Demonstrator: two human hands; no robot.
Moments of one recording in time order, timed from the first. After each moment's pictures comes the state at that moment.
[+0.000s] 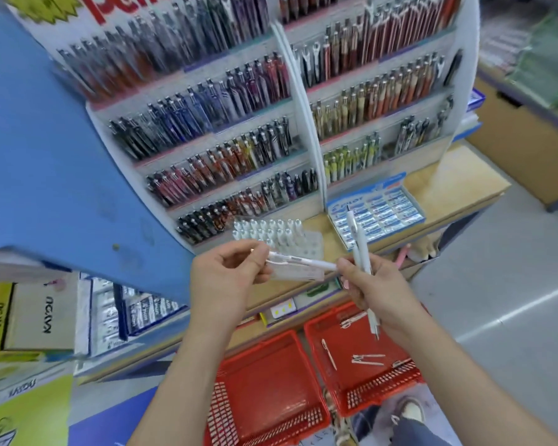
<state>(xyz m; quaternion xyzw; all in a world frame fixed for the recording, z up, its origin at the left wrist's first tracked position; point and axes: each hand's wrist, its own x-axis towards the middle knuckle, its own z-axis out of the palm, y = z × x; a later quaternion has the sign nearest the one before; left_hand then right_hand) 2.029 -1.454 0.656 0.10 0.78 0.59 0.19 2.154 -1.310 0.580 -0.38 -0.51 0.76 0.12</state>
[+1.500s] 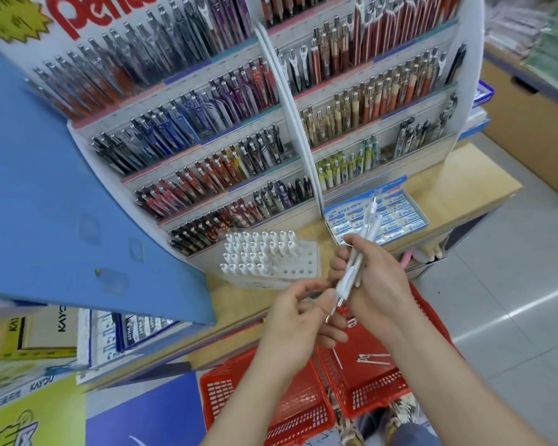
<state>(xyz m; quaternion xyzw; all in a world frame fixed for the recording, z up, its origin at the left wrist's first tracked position) 2.086 -1.407 0.621 0.08 0.72 0.53 0.44 2.120 -1.288 0.598 -0.36 -0.16 0.90 0.20</state>
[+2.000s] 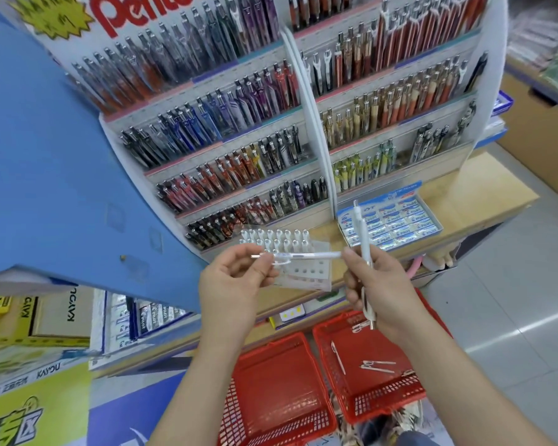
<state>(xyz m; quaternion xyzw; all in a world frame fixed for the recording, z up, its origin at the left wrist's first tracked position) 2.030 -1.440 0.650 0.06 0.77 0.61 0.16 2.136 -1.293 0.597 -0.36 -0.45 0.81 0.11</state>
